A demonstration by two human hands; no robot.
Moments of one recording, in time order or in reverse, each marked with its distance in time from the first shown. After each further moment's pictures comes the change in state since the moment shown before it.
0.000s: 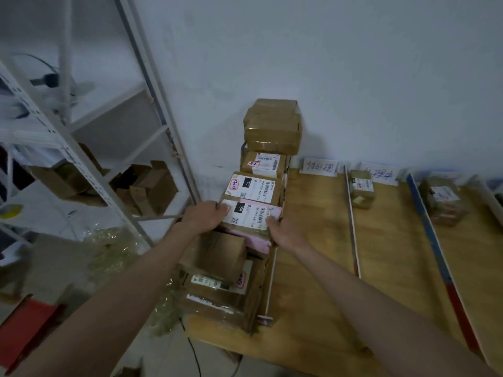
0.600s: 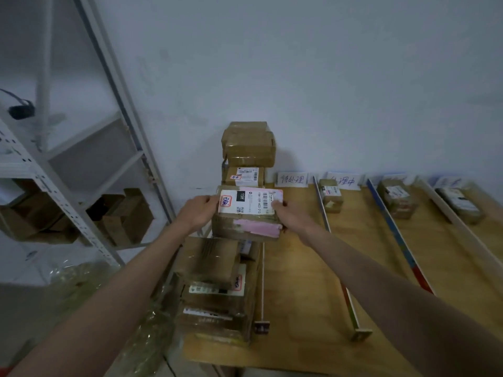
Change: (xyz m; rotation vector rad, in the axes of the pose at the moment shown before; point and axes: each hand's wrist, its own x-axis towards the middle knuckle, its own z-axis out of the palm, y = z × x) left_hand -0.030 0.007 -0.035 -0.445 0.103 0.205; right_hand -0.050 -0.038 -0.044 0.192 0.178 -0.004
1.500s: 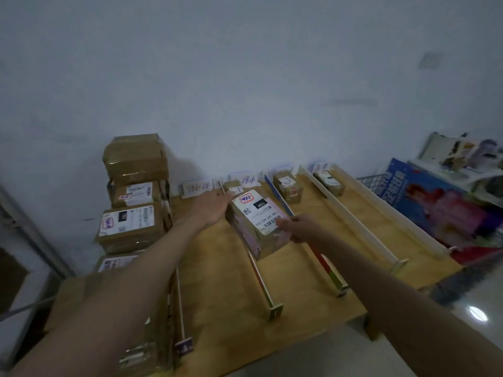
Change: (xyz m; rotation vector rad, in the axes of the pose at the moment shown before) left_hand -0.005 0.194 0.135 0.044 -0.211 0.388; right_hand -0.098 0.123 -0.186 0.019 0.322 0.262
